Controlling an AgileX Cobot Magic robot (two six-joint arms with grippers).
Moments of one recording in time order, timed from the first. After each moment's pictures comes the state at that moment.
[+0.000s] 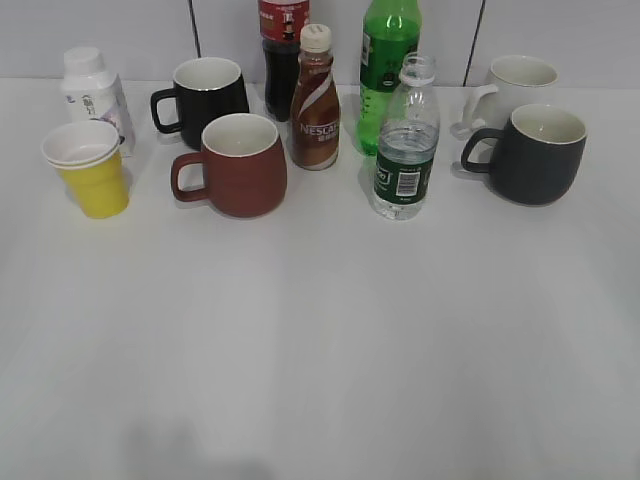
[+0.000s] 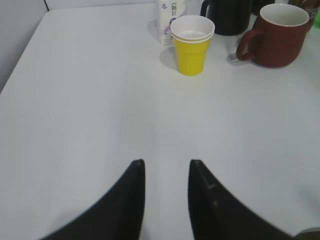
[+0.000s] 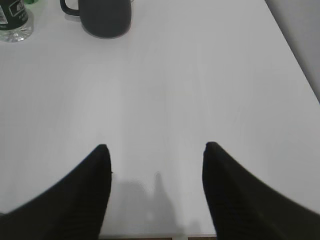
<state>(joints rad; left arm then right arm) -0.01 -0.01 -0.53 -0.05 1.07 0.10 0.02 -0.01 -0.51 -0.05 1.04 -0.04</state>
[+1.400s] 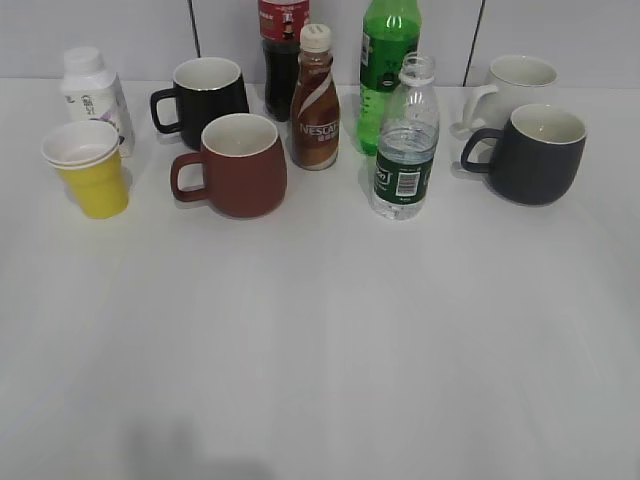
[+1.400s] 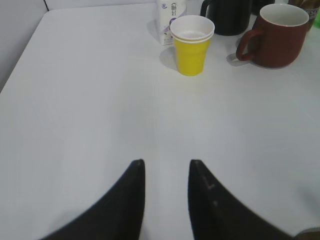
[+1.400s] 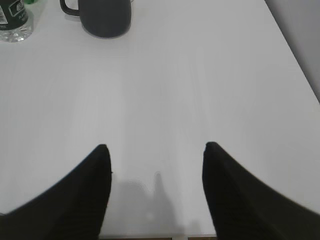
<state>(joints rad) -0.01 -0.01 -0.53 -0.05 1.07 0.10 0.02 -0.01 -0.51 -0.05 1.04 -0.04</state>
